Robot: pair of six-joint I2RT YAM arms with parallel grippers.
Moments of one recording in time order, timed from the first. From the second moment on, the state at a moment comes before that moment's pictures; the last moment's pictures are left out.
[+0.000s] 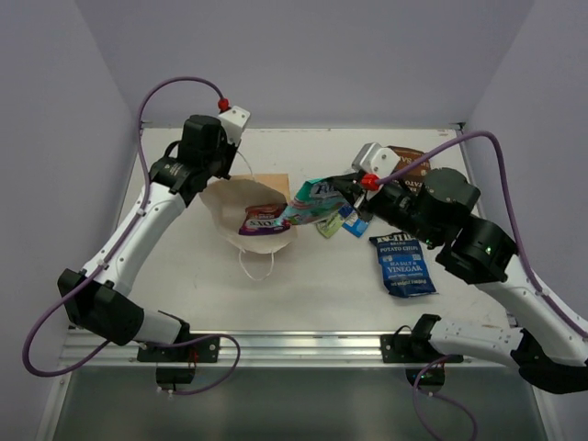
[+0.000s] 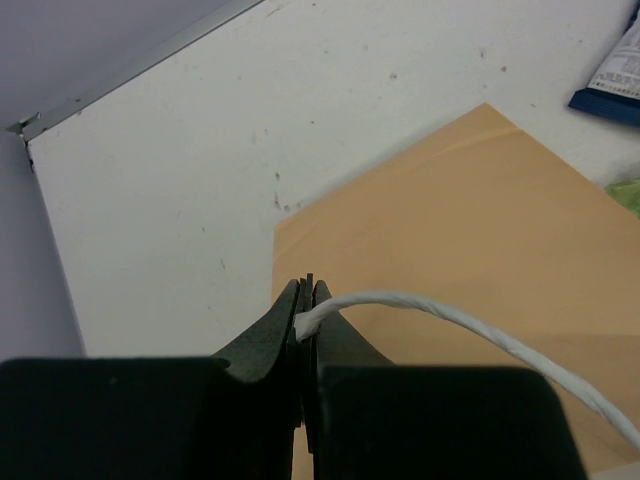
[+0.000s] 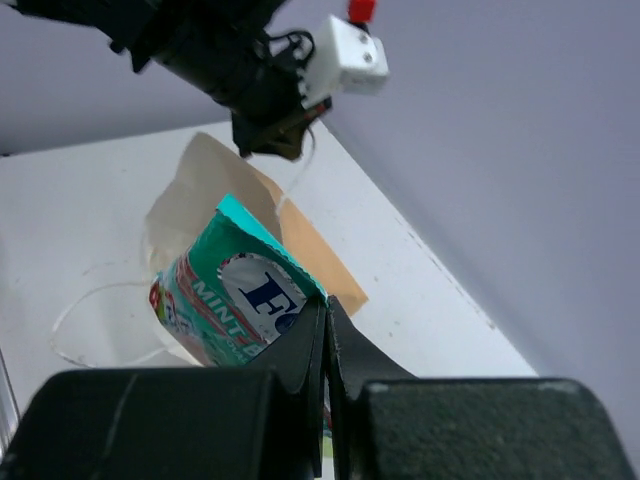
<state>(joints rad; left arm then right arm) -0.39 1.41 1.45 -0.61 -0.13 0.18 0.92 1.02 1.45 -0.46 -0.02 -0.31</state>
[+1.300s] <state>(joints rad) -0.33 1.26 1.35 -0.57 -0.09 0.20 0.70 1.27 1.11 -0.69 -0.28 -0.08</state>
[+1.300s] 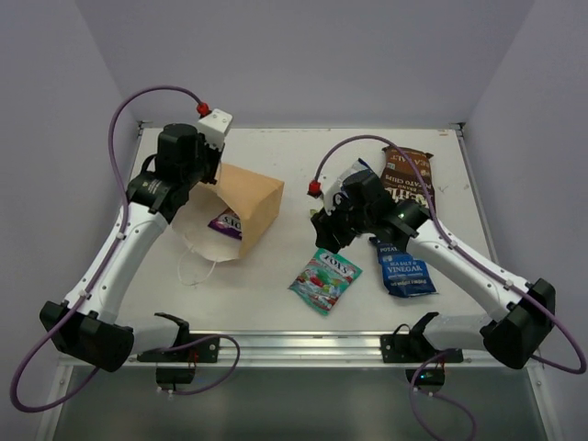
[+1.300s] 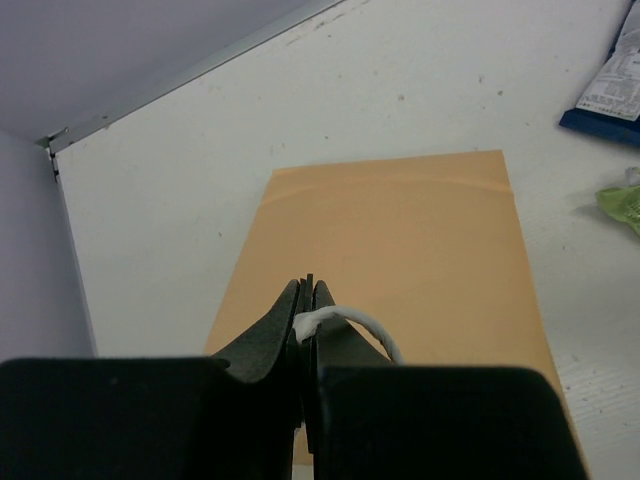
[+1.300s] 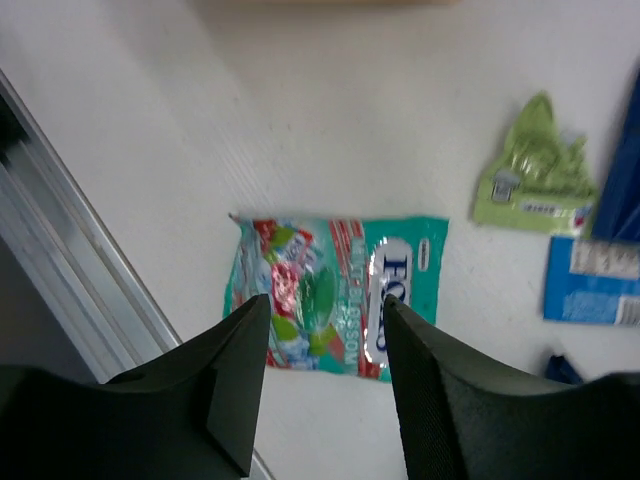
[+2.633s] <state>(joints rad) -0.44 1.34 1.45 -0.66 0.19 -0.01 1.09 1.82 1.30 -0.17 0.00 -0.38</state>
